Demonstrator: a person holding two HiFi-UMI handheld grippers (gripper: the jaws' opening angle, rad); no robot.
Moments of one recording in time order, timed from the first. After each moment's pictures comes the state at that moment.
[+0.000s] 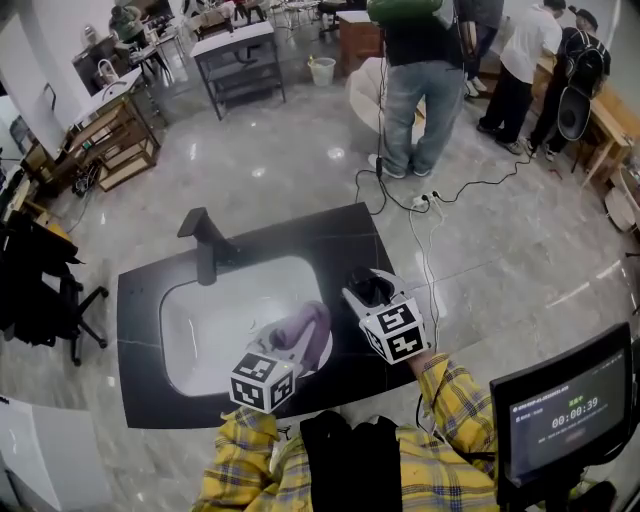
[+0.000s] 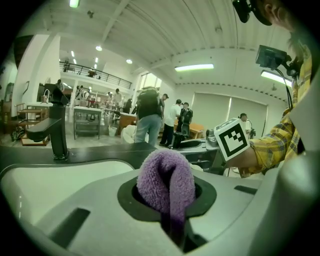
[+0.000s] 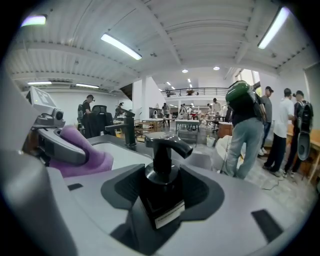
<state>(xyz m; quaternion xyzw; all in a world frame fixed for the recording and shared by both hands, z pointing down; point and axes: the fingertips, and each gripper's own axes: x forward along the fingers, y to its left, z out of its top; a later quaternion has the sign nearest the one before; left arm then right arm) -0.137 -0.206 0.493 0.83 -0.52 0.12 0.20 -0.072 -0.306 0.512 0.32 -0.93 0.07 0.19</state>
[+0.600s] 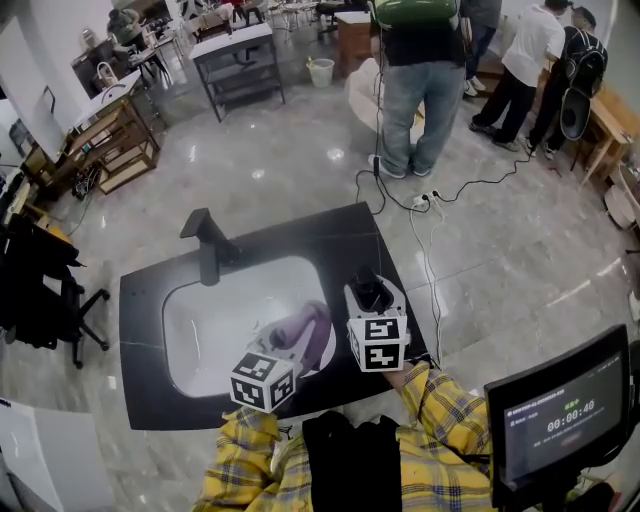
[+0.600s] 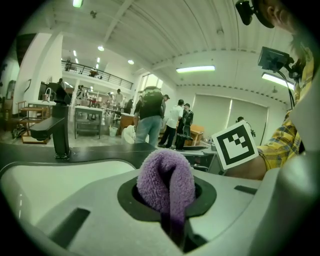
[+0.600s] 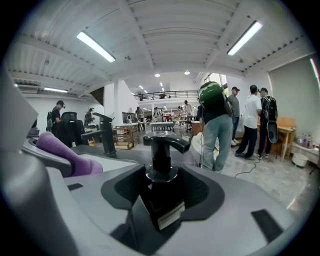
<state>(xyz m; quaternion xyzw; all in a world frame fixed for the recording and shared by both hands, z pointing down) -0.139 -0.211 0.489 0.82 -0.52 0.11 0.20 -0.057 -0.310 0.509 0.47 -0.86 0.11 0.15</state>
